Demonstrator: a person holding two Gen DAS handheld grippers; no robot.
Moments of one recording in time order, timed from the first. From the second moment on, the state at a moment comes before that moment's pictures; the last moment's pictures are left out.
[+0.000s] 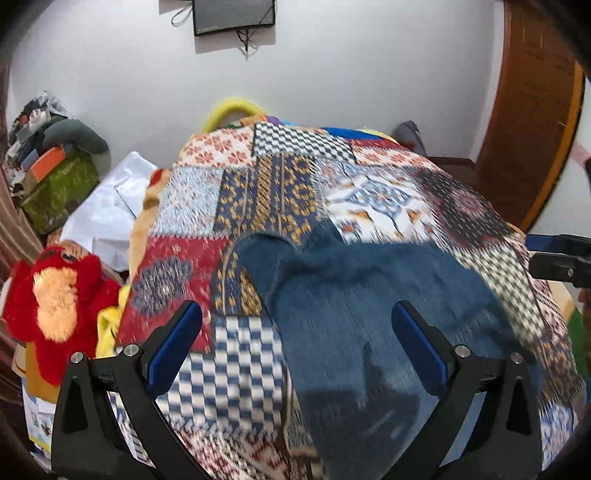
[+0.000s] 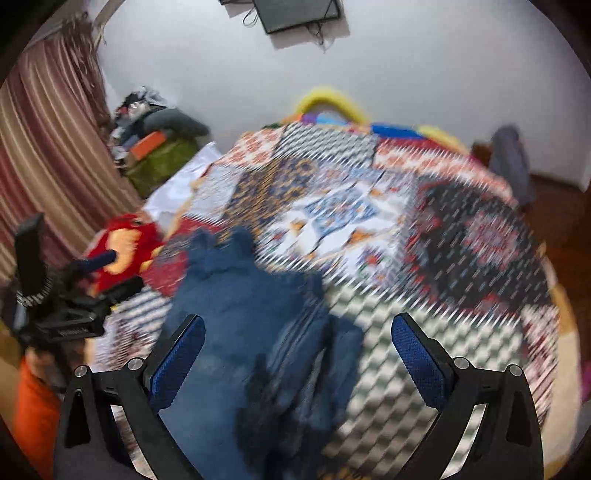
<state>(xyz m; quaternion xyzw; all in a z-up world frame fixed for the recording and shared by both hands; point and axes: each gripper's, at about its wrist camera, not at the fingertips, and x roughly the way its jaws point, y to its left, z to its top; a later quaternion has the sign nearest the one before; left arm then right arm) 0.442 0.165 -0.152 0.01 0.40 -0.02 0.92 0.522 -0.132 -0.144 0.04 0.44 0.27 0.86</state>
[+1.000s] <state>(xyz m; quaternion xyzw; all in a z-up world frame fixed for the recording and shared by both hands) 0.464 0.185 -0.282 -0.29 0.51 -0.15 0.79 0.550 -0.133 -0.283 0.17 0.60 0.36 0.69</state>
